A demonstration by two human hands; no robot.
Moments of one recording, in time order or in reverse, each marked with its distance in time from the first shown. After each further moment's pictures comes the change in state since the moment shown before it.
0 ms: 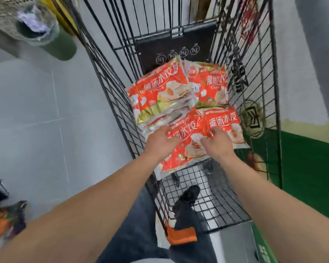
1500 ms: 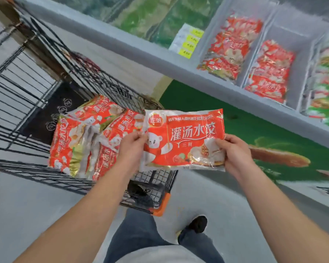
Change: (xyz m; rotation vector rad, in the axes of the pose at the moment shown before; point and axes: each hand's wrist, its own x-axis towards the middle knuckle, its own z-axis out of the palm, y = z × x) left_hand -0.138 0.065 0.092 -0.165 -0.336 0.294; right_hand -0.302 0.171 -0.037 1.522 0.718 0.475
